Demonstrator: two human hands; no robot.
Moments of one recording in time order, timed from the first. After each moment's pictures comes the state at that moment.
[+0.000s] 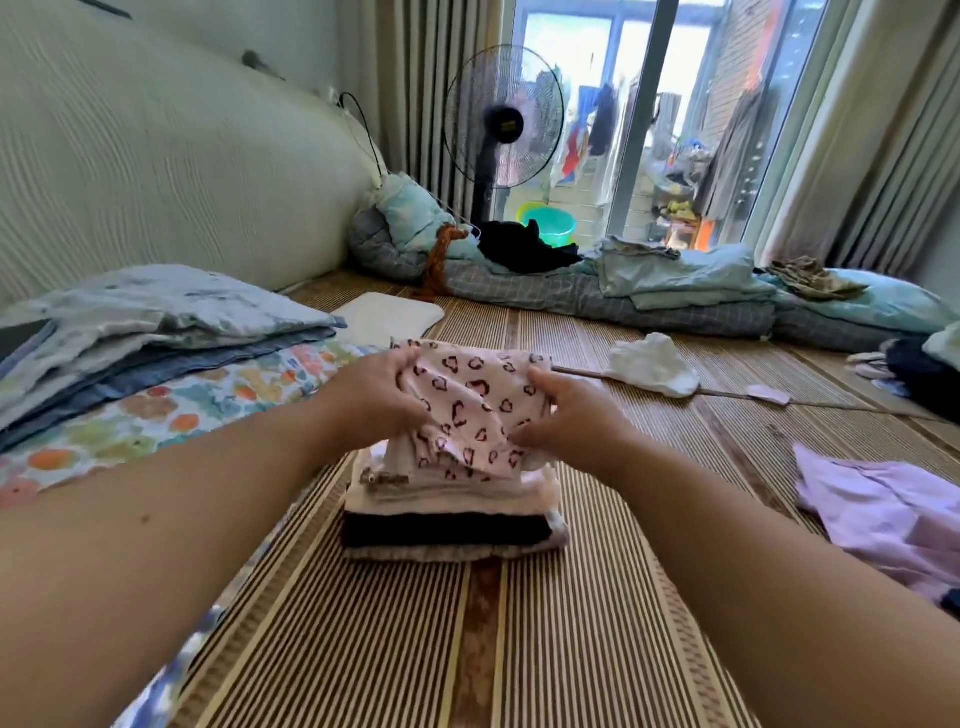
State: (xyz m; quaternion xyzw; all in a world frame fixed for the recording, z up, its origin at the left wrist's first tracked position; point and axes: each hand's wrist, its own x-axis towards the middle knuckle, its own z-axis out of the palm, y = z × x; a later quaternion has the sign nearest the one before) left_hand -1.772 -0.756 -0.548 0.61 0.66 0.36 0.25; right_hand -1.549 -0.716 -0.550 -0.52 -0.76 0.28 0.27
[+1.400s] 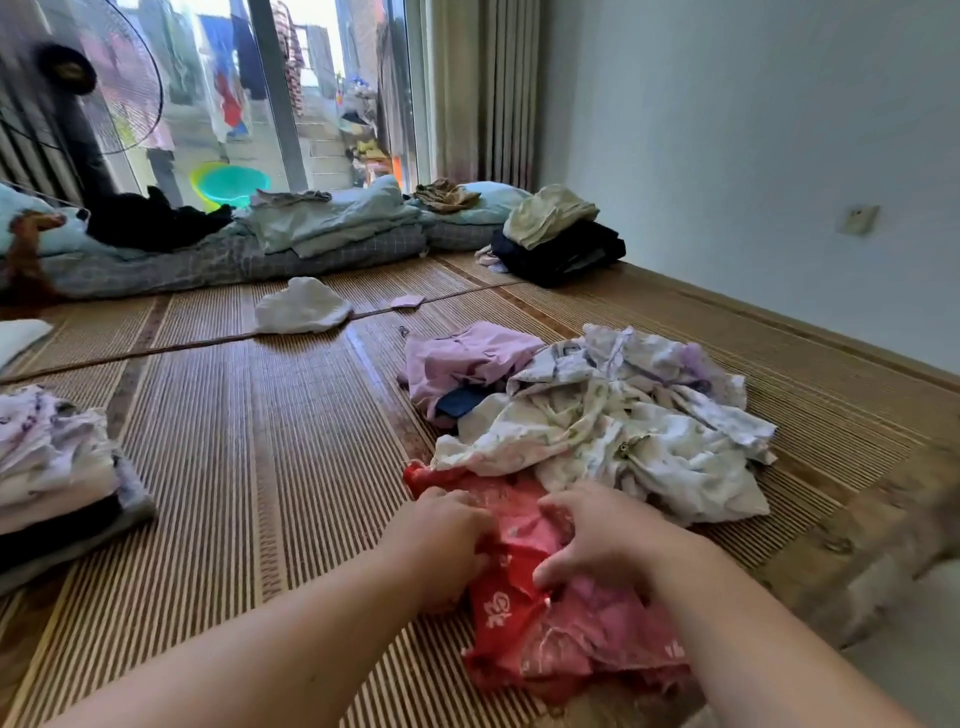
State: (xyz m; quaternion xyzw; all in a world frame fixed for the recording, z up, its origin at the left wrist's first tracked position) left_hand -1.317 -0.875 -0.652 0.92 0.39 -0.03 0.07; right_hand -1.134 -0.951 -0.630 -0.75 -0.62 0.20 0.04
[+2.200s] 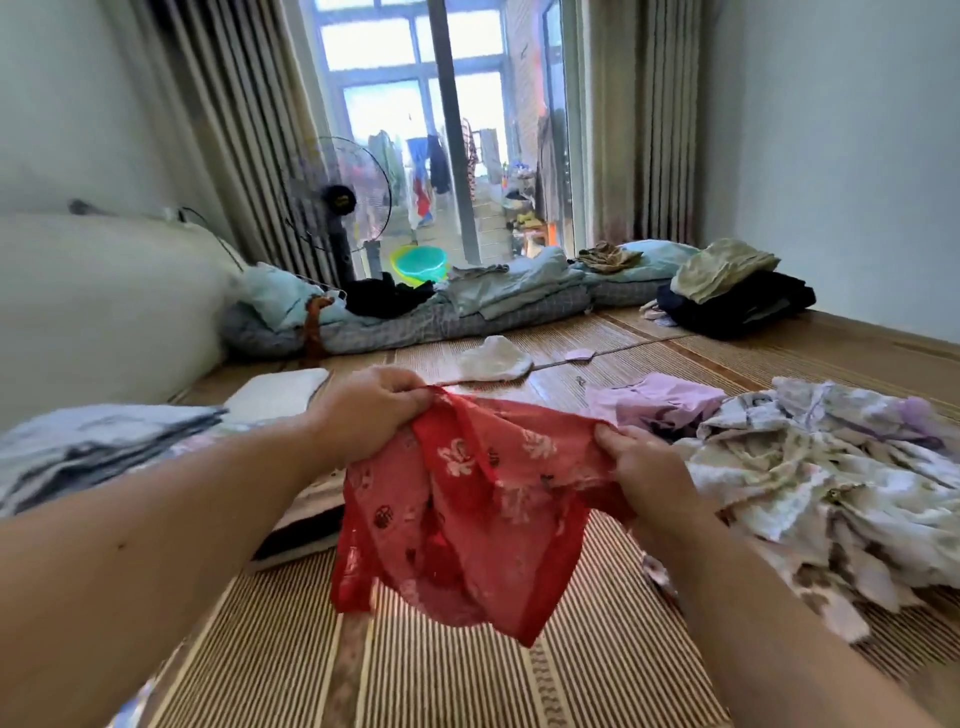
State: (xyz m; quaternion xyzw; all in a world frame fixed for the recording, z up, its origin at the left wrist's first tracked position) left_hand -1.554 -0.911 -0.445 0.75 0.57 0.29 0.18; right_hand -1.309 -0.939 -0.547 -0.47 -0.33 0.50 0.65
